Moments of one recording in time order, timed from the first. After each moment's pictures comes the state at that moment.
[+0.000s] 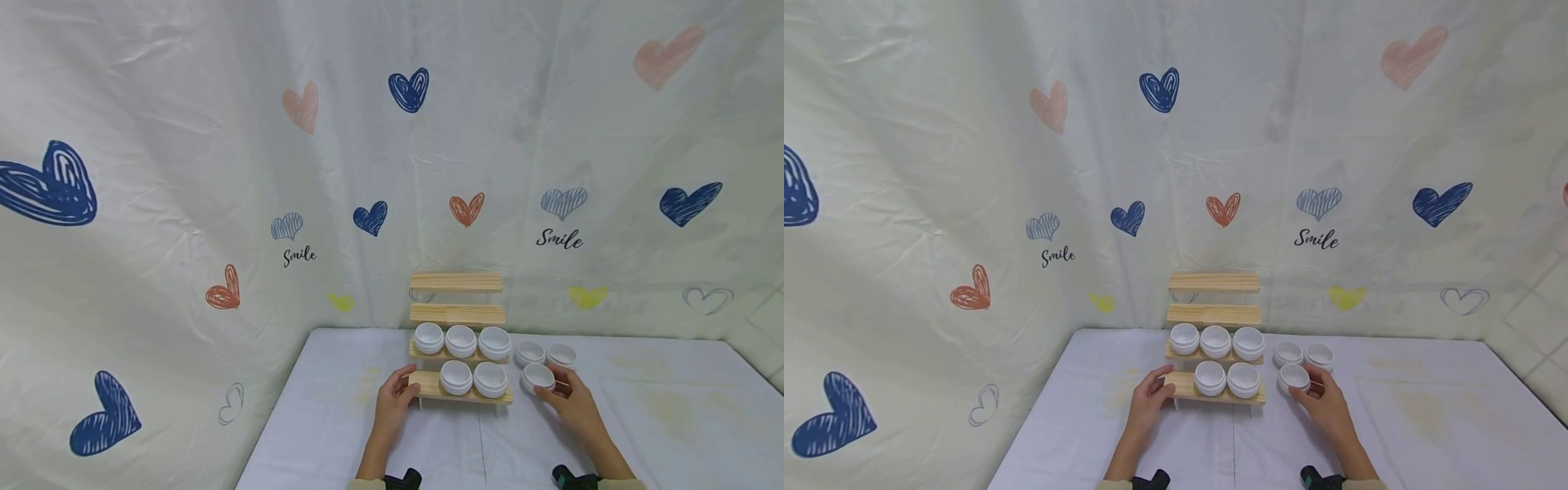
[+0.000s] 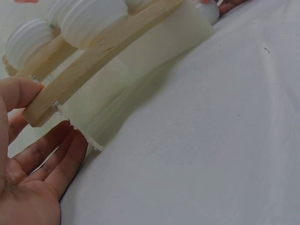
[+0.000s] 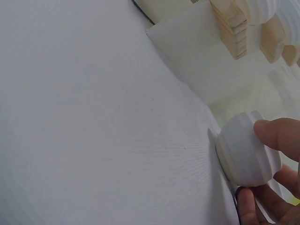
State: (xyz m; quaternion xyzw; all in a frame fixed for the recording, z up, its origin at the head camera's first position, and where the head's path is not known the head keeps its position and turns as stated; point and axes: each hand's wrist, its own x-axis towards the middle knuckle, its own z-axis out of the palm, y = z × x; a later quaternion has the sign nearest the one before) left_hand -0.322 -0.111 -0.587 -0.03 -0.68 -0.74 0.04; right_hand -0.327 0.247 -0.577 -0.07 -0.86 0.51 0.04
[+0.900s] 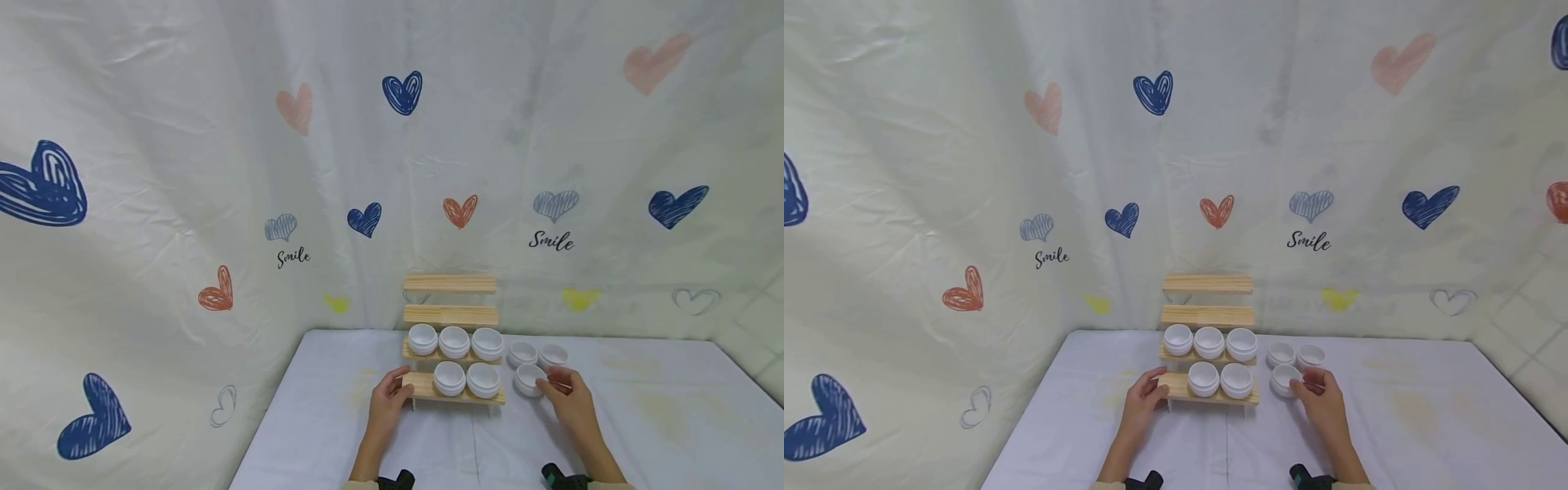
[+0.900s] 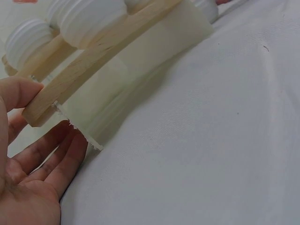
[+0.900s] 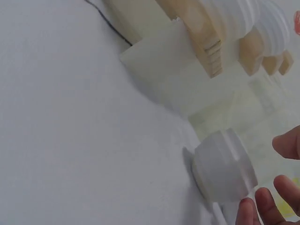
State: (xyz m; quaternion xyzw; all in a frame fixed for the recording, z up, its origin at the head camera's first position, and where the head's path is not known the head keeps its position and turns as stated) left_hand -0.324 -0.112 -0.591 -0.03 -0.68 -0.73 0.04; right_hand -0.320 0.241 -0.566 -0.16 -0.82 0.55 0.08
